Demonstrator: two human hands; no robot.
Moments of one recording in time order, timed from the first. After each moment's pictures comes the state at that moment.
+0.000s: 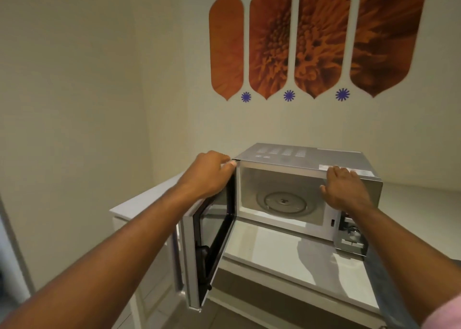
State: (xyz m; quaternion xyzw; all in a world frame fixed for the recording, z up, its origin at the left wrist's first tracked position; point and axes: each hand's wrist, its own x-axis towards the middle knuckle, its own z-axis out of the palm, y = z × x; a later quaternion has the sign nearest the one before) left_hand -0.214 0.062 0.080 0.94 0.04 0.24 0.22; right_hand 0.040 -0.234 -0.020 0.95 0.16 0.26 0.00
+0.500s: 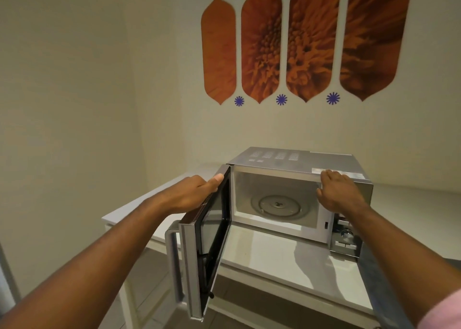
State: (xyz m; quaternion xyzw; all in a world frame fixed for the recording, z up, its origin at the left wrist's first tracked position) left_hand -0.206 0.116 0.055 0.96 0.06 0.07 0.26; right_hand 0.043 -0.239 -0.018 0.96 0.16 0.24 -0.03
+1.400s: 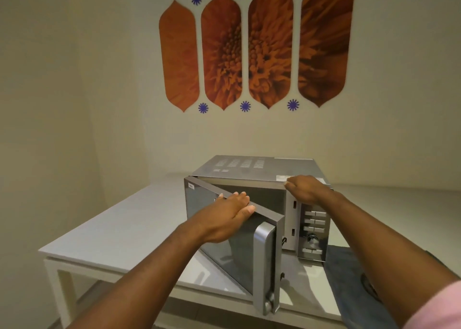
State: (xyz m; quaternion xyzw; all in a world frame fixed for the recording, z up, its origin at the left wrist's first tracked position) left_hand -0.119 -0.004 0.021 0.98 -0.13 0.04 0.16; right_hand 0.060 -0.253 0.022 0.97 0.18 0.13 -0.13
